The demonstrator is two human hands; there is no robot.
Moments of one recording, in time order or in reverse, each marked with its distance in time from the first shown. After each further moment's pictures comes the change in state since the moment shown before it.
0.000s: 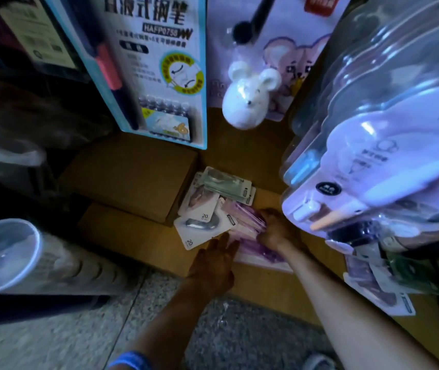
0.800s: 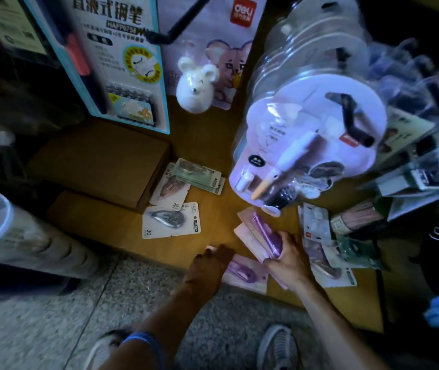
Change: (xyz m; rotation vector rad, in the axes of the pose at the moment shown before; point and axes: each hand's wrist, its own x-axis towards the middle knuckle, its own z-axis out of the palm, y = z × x) left_hand -0.005 0.055 0.053 0.152 0.031 0.102; right_hand -0.100 0.096 0.013 0.256 0.305 0.120
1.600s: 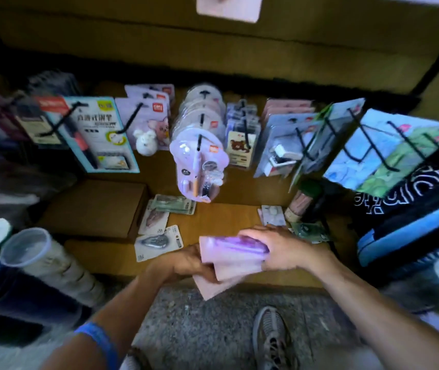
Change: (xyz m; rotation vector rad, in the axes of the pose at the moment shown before) left_hand -0.112 0.043 -0.147 -1.020 -0.247 0.160; right_hand -0.136 -0.014 -0.137 -0.281 -0.209 -0.504
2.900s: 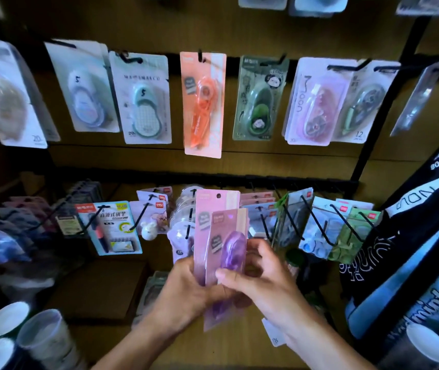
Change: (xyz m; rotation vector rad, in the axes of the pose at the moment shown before) left_hand -0.125 0.177 0.049 -0.196 0.421 0.622; right_hand -0.125 -0.127 -0.094 1.197 0.615 -0.093
